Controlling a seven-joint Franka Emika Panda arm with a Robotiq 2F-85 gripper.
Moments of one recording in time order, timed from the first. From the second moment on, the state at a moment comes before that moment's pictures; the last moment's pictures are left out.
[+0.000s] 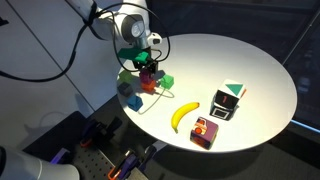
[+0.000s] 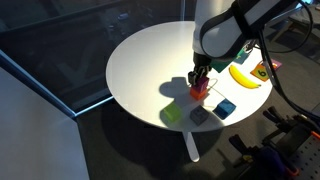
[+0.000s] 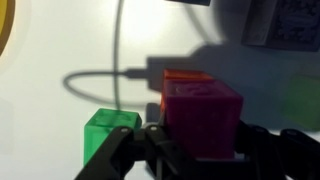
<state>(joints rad) 0.11 0.42 0.07 -2.19 -0.05 2.55 0.04</state>
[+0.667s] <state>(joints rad) 0.11 0.44 0.06 -2.17 -0.05 2.55 0.04</state>
